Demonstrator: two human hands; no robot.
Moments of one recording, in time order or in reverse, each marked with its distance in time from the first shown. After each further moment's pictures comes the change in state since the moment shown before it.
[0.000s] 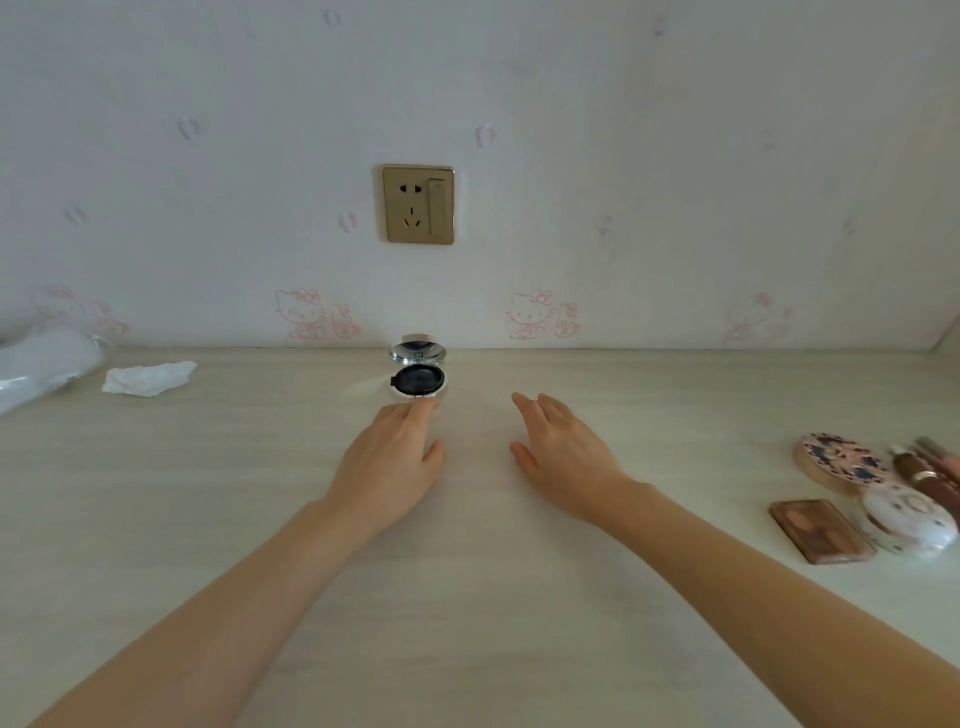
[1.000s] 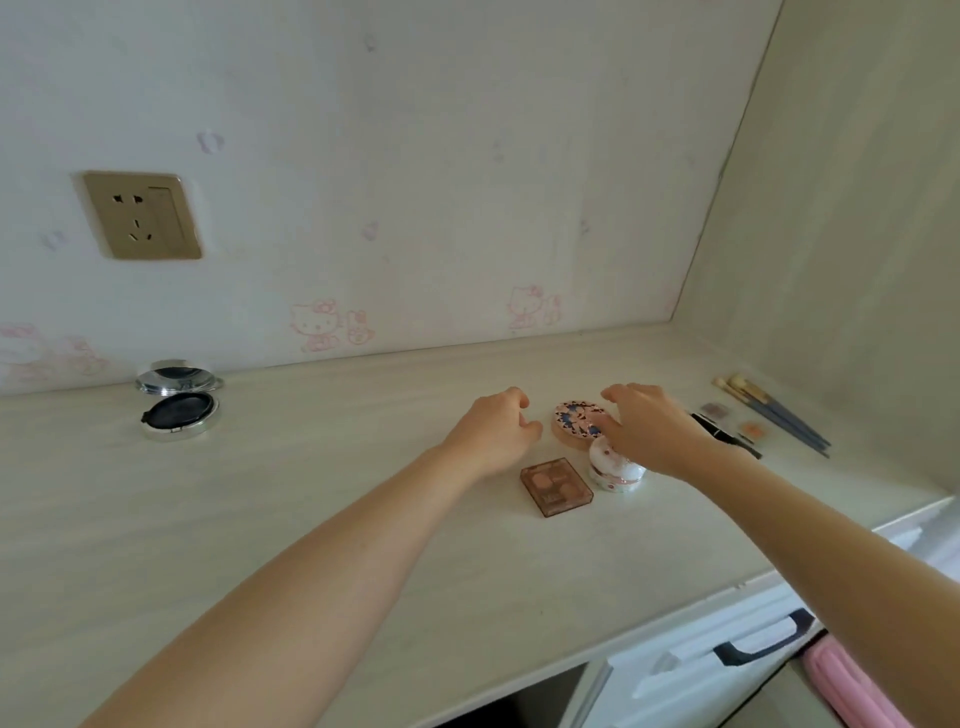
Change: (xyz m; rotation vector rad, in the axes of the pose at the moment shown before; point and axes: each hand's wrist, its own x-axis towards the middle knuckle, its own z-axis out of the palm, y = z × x) left_hand 0.065 0.275 0.119 -0.371 -0.413 0.221; right_hand -0.146 0.233 -0.120 -0.165 -0.018 0.573
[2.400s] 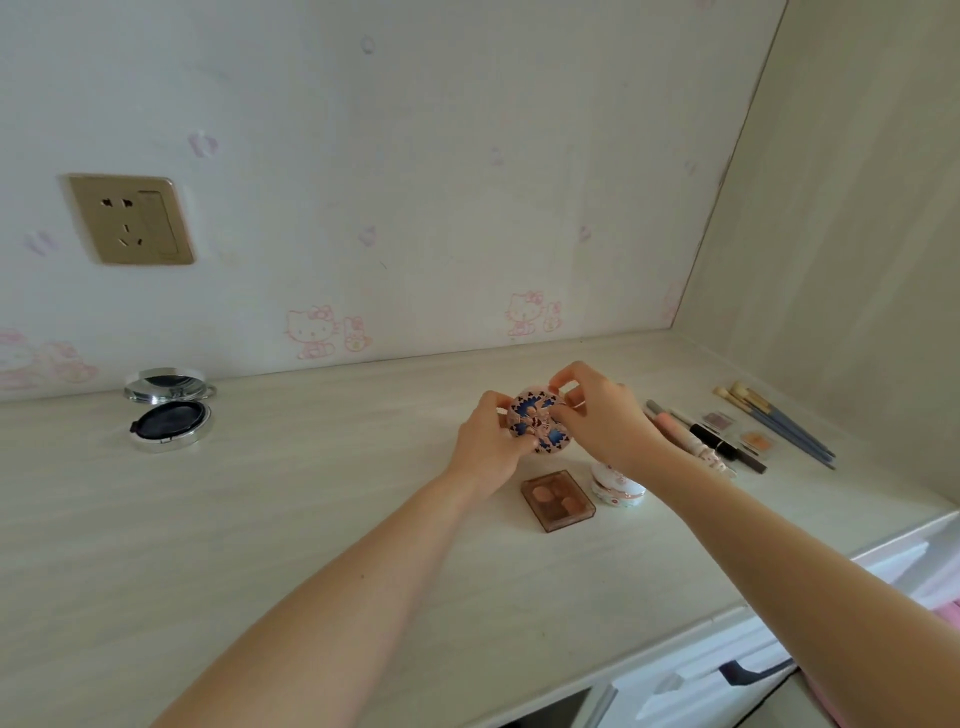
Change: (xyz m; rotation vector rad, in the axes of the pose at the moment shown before) left_hand 0.002 -0.012 0.017 -0.531 0.172 -0.138; right_hand 0.009 -0.051 -0.003 0.520 0.117 -0.050
